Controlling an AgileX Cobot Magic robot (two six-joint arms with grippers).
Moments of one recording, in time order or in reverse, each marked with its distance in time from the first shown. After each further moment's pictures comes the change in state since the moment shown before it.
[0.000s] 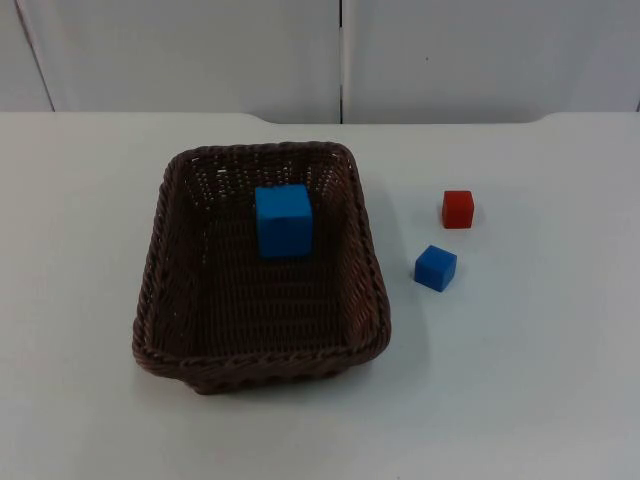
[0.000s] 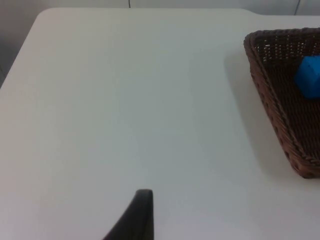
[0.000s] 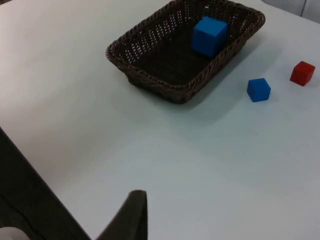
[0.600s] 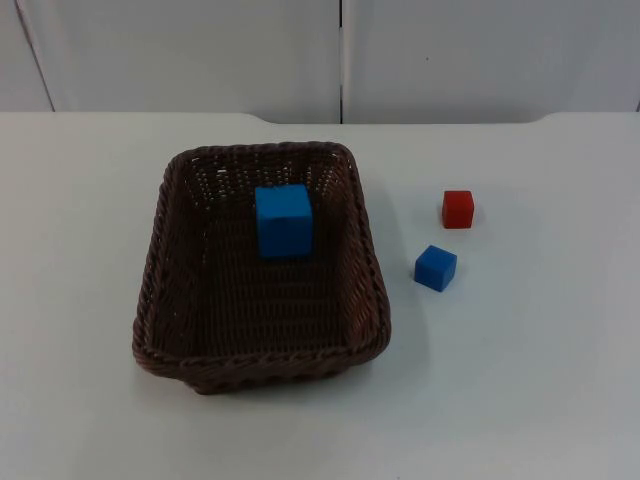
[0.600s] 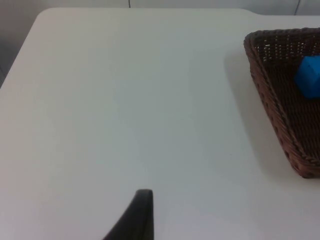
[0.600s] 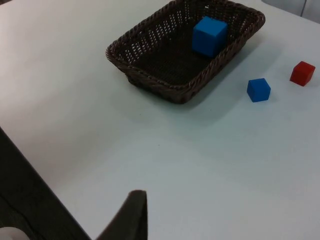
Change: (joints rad) right arm 0.000 0.000 0.000 0.000 0.000 0.000; left arm 0.000 0.000 0.000 0.000 0.000 0.000
